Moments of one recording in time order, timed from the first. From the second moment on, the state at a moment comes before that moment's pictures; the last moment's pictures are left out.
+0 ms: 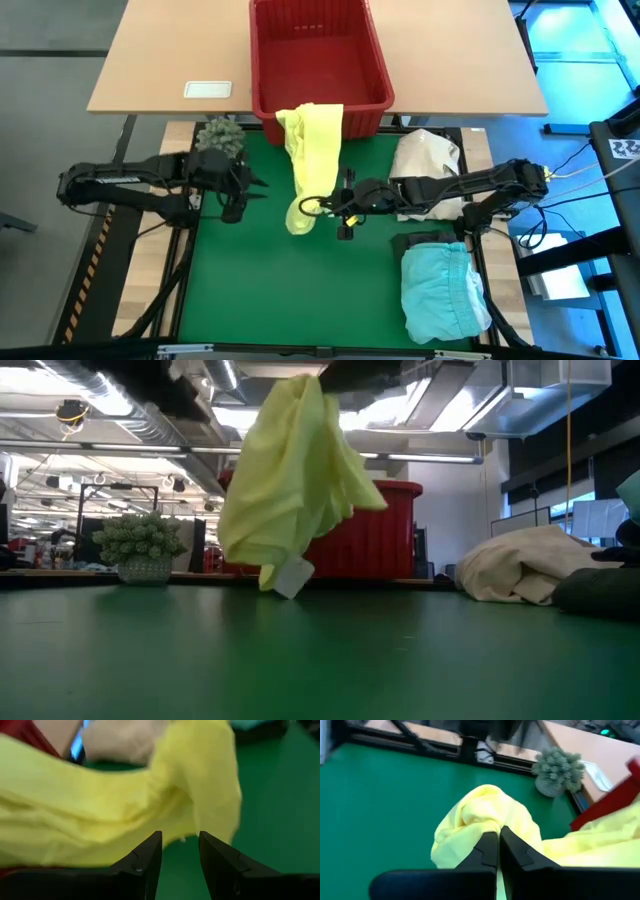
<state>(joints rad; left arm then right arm) 0.12 0.84 0.80 -0.55 0.01 0.20 0.14 1.55 1.26 -0.20 0.23 -0.14</state>
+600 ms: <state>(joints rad) -0.49 0.76 0.47 -0.42 -0.64 -0.26 0.13 1.60 1.12 0.01 0.26 -0.09</state>
